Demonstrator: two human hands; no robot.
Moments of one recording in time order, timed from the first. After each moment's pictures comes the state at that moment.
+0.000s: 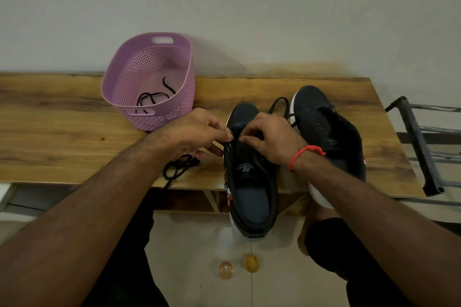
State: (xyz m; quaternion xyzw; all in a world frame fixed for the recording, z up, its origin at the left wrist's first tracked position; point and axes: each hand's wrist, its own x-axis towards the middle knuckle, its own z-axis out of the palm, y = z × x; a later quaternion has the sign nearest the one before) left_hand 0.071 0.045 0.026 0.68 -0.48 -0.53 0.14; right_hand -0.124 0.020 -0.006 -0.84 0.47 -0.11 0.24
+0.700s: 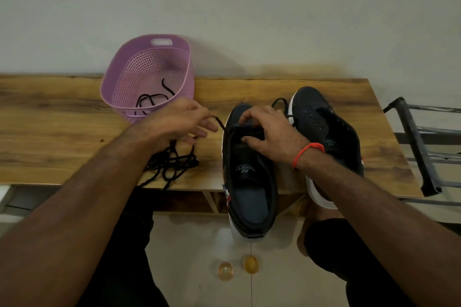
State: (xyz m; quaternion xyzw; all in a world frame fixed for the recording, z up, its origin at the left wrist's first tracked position) left_hand 0.095 0.041 0.041 0.70 -0.46 -0.51 0.20; right_hand -0.127 0.018 0.000 -0.83 0.48 -0.11 0.27
